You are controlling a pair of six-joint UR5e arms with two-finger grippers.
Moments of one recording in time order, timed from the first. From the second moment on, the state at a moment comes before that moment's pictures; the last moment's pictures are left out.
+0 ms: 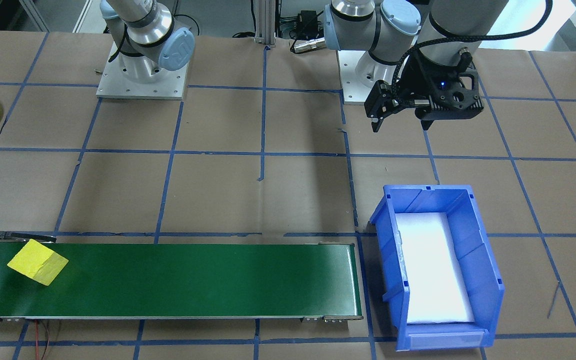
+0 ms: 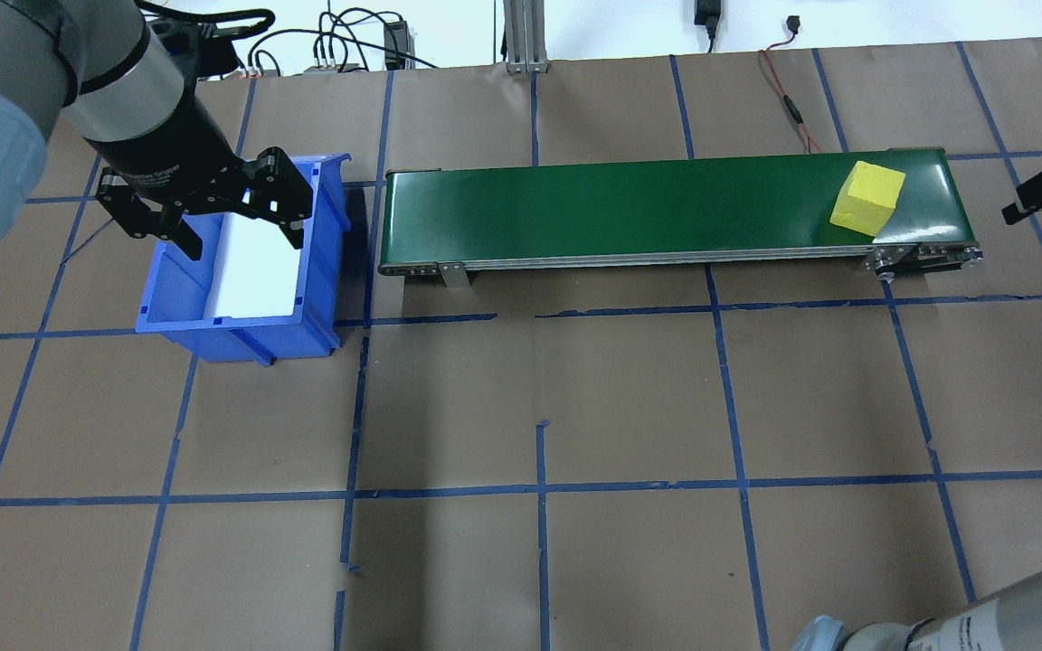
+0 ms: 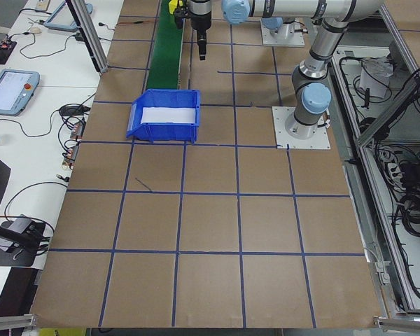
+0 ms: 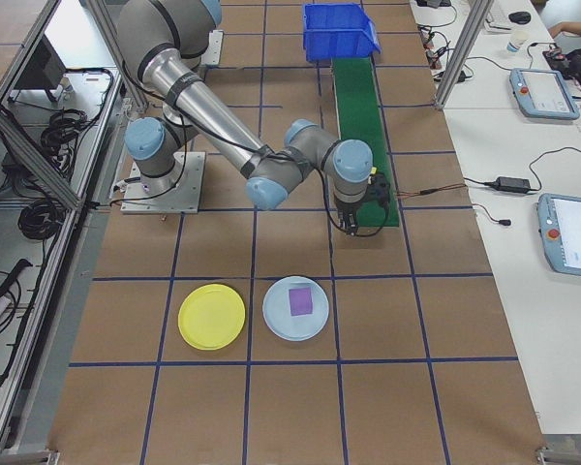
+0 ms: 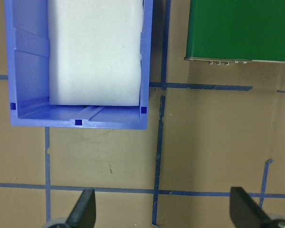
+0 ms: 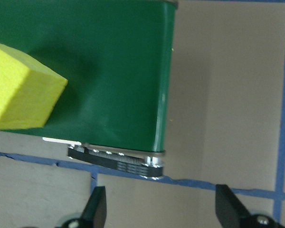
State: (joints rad) left arm -1.57 -1.54 -1.61 -1.58 1.57 -0.07; right arm 0.94 -1.24 1.62 -1.95 -1.35 -0.72
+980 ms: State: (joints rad) left arm -1.57 -1.54 -1.62 -1.56 1.65 -0.09; right arm 1.02 -1.13 1.61 -2.01 -1.13 -0.45
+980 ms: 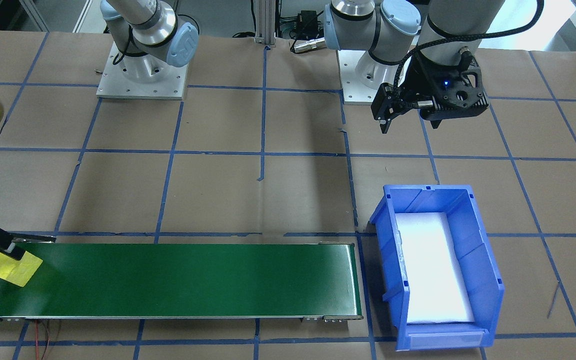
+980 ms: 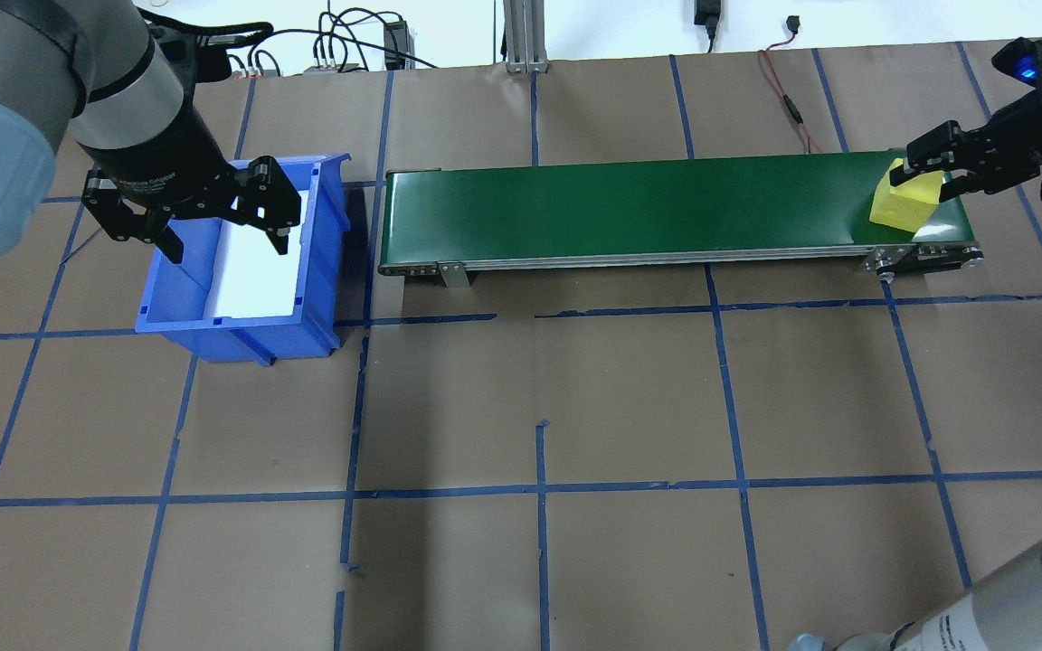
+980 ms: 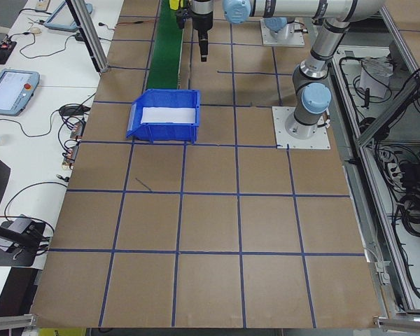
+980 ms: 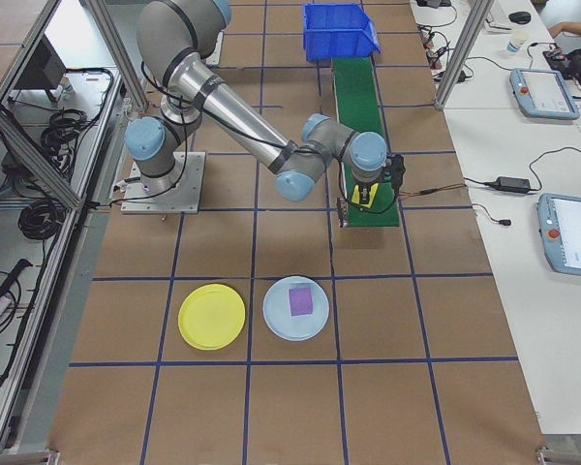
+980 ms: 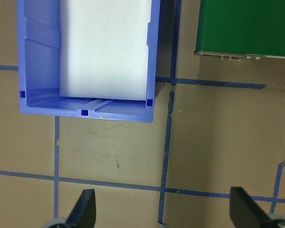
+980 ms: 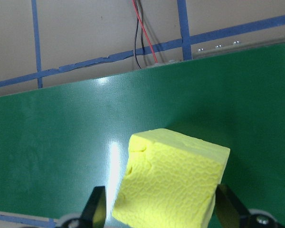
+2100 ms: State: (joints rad) left arm -1.56 -1.54 -1.63 -1.56 1.65 -0.09; right arm 1.02 -1.10 1.61 -2.05 -1.22 -0.47
